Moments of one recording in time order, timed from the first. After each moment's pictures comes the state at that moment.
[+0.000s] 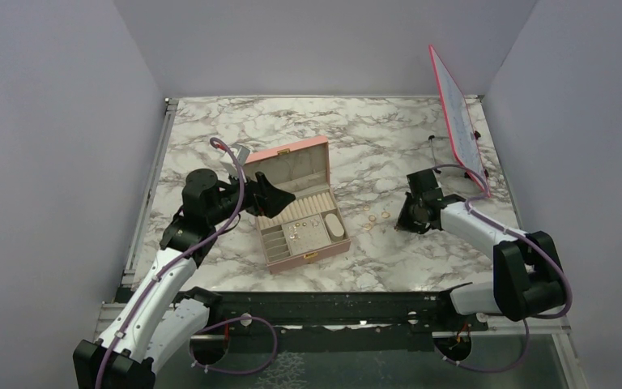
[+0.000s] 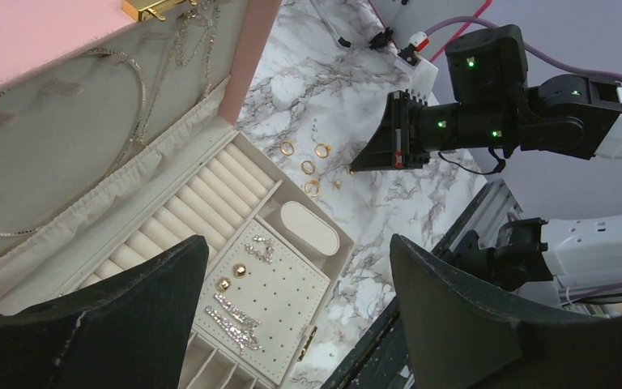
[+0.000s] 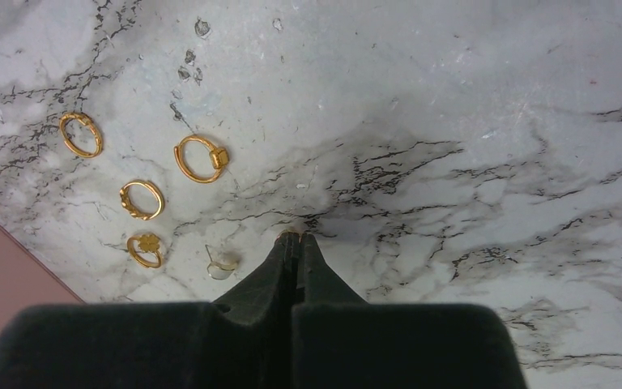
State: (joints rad) left arm -0.34 0.81 0.68 -0.10 0.53 -0.49; right arm 0.28 1.36 0.67 -0.40 0.06 0.64
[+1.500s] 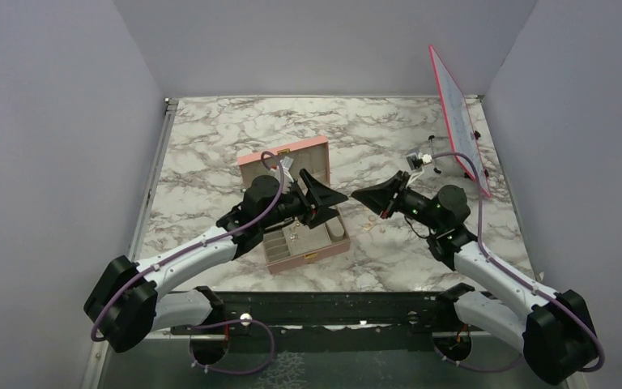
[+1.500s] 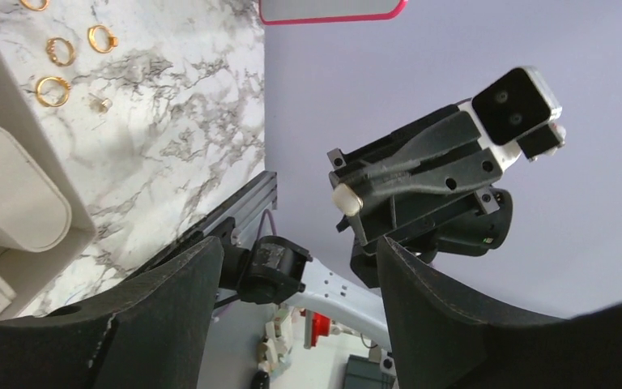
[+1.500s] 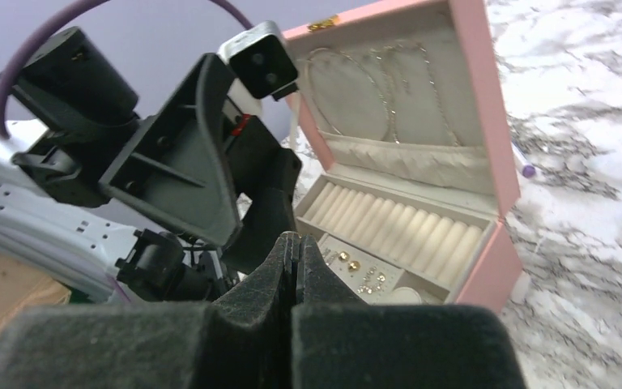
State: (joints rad) left arm -0.75 1.17 0.64 0.31 0.32 -1.42; right arm 0.45 0.97 0.43 0.65 -0.58 0.63
